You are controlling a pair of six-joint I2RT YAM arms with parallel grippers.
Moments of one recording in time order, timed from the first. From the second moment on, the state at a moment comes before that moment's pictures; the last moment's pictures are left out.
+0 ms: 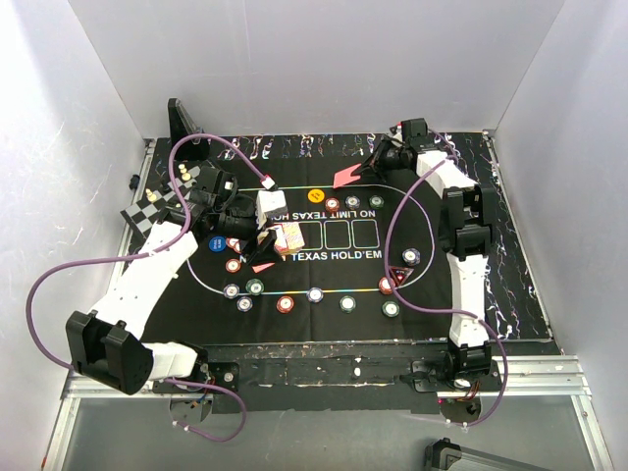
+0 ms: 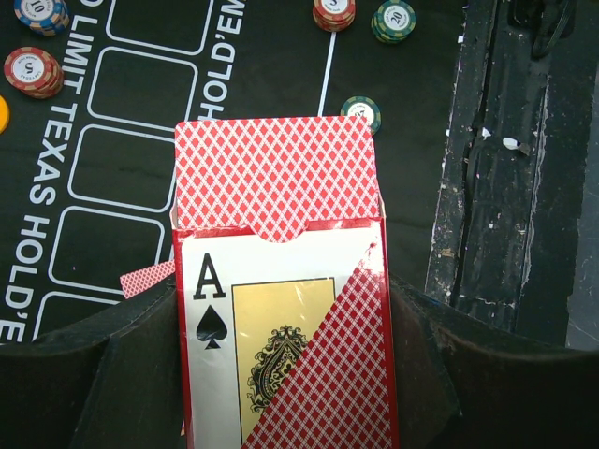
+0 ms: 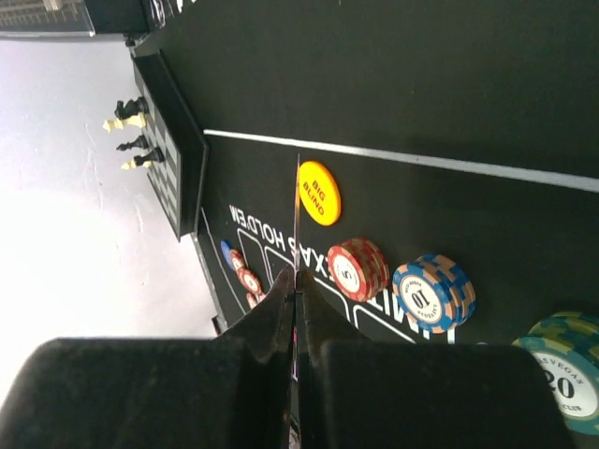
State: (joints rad) left arm -0.36 1.29 1.22 -0.88 0.82 0.71; right arm 0.18 2.35 1.94 -0.40 -0.75 0.84
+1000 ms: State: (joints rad) left arm -0.36 1.28 1.20 -0.87 0.82 0.71; right arm 0.18 2.38 2.07 -0.63 -0.44 0.73
